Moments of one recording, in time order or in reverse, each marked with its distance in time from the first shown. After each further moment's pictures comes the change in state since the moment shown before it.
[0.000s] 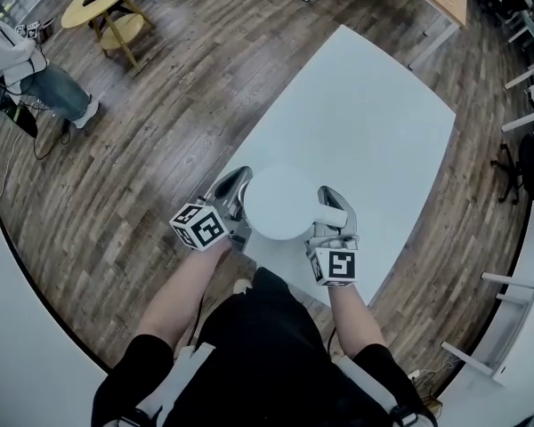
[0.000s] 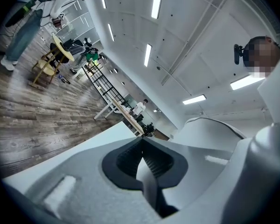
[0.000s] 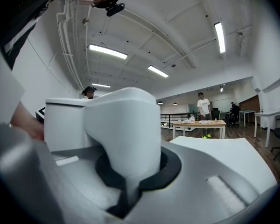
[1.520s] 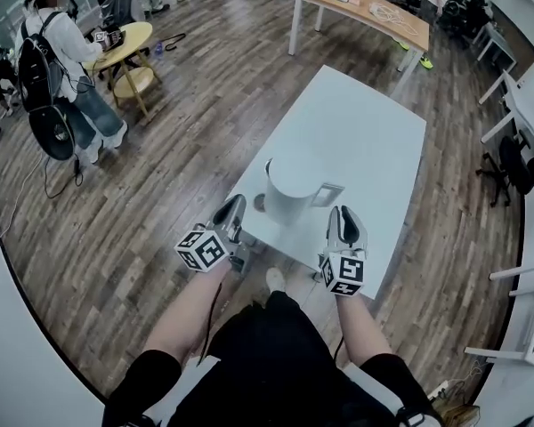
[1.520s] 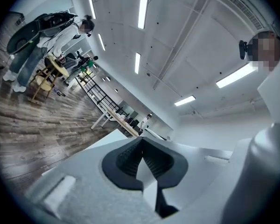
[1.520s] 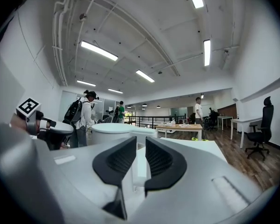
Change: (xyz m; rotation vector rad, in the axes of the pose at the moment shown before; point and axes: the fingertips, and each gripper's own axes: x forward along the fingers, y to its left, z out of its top) left arm -0.119 -0.043 0.022 0.106 -0.057 -0.046; right arm -0.104 0.022 0.022 0.012 0.007 -0.240
